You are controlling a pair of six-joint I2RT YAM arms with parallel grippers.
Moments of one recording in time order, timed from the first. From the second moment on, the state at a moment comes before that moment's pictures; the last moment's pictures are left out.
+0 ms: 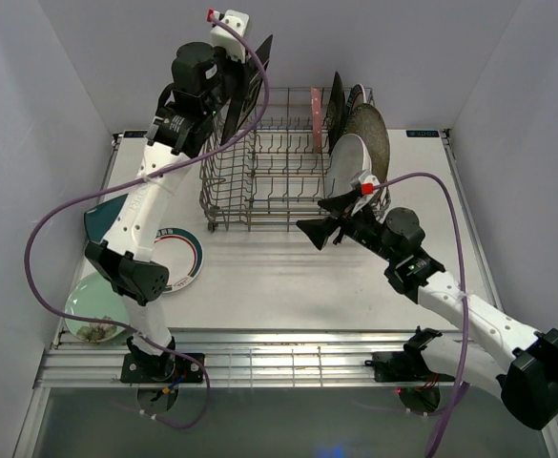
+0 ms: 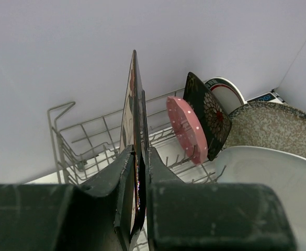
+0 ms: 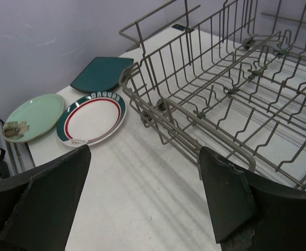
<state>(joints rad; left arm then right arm) -0.45 1.84 2.27 -0.45 -0.06 0.07 0.63 1.00 0.64 0.43 -0.33 0.22</state>
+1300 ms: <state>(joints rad) -0.49 2.20 2.34 -0.07 -0.09 -0.28 0.63 0.88 0.54 0.48 -0.09 0.30</state>
